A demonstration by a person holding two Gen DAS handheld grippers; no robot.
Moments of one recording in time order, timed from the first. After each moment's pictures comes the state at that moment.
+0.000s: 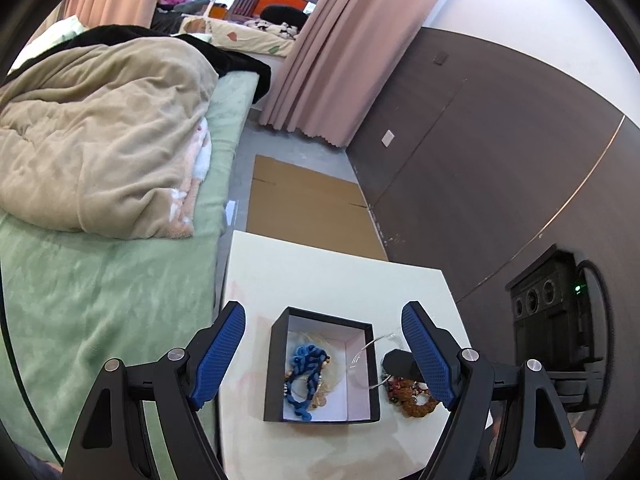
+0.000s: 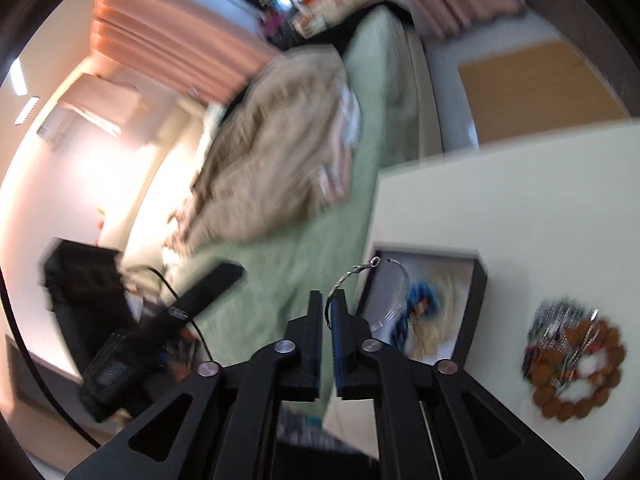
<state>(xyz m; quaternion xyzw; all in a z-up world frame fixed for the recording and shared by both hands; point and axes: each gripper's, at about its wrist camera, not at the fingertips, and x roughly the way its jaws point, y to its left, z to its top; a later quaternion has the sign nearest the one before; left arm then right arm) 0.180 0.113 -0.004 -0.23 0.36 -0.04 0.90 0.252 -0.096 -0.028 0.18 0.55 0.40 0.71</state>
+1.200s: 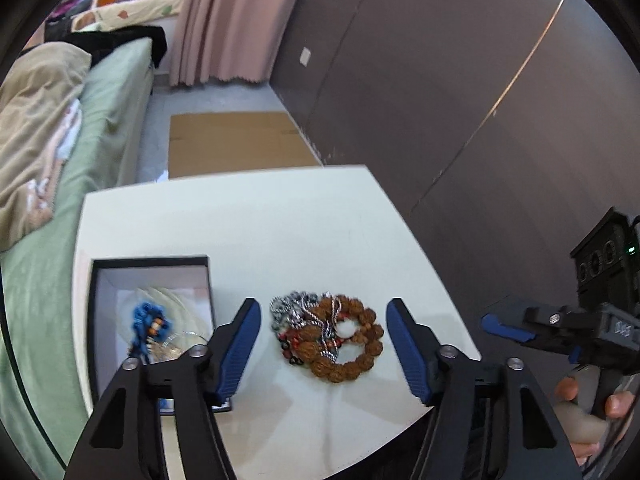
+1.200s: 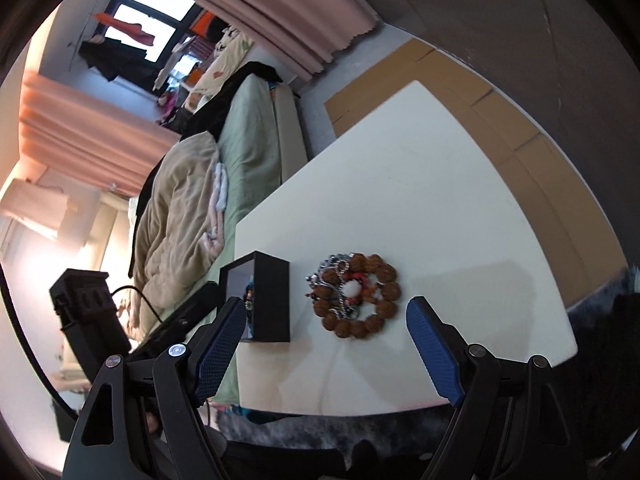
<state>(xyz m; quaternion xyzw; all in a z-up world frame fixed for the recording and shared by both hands) 0.220 -0.045 -0.049 -0.11 0.46 -0.17 0.86 0.210 -0.311 -0.023 0.27 0.51 0.21 0.79</state>
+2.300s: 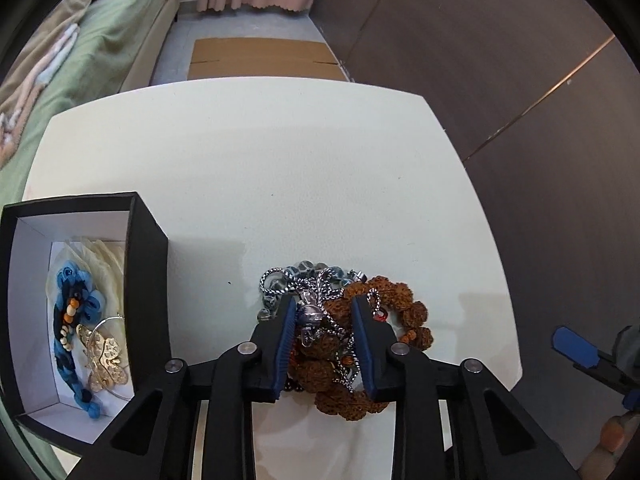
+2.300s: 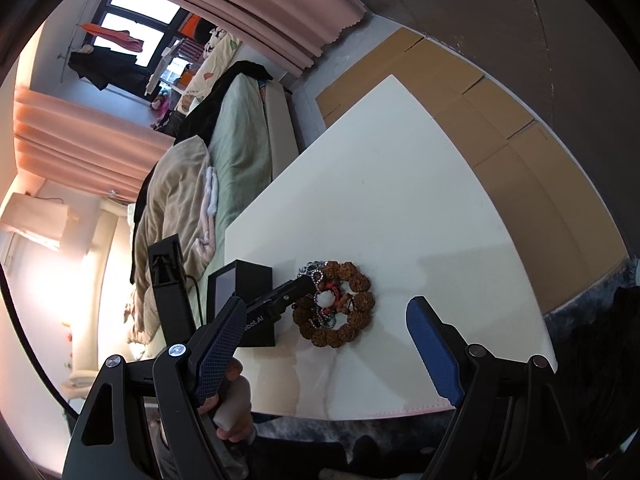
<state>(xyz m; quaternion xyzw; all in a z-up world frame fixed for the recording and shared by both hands) 0.264 -0.067 -0.122 -0.14 0.56 -0.11 0.81 0.225 -0.326 -0.037 0.28 0.53 0.21 0.77</state>
